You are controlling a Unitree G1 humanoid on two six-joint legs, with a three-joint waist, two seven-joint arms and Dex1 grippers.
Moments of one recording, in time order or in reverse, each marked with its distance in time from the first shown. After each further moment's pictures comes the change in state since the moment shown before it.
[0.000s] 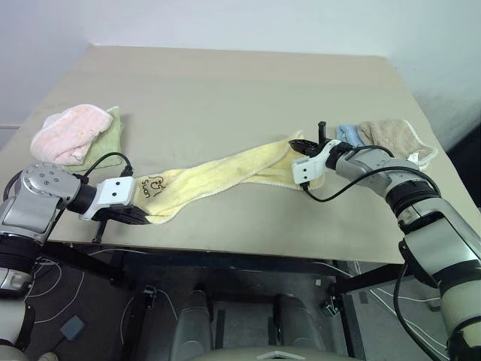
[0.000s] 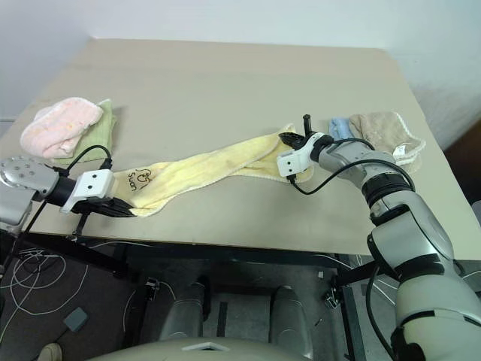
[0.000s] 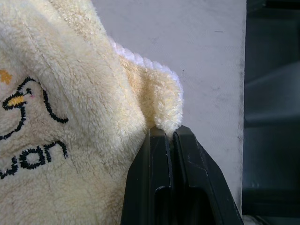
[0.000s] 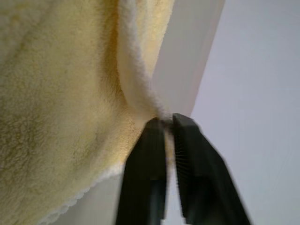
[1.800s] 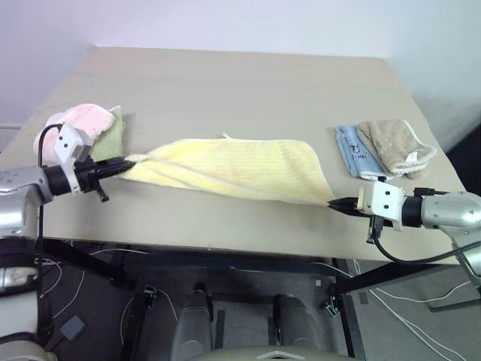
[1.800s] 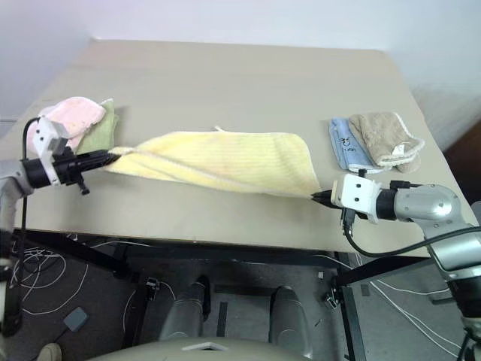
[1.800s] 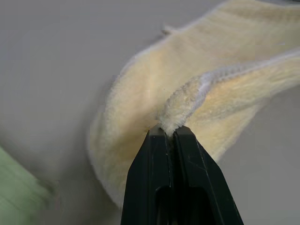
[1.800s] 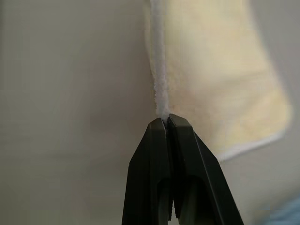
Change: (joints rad) left arm 0.054 -0.102 0.387 0.047 -0.254 0.344 0.328; right arm 0.907 -0.393 -0.626 -1.185 1.139 0.704 1.059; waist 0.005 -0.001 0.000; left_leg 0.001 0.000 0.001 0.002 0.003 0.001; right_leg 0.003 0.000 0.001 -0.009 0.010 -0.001
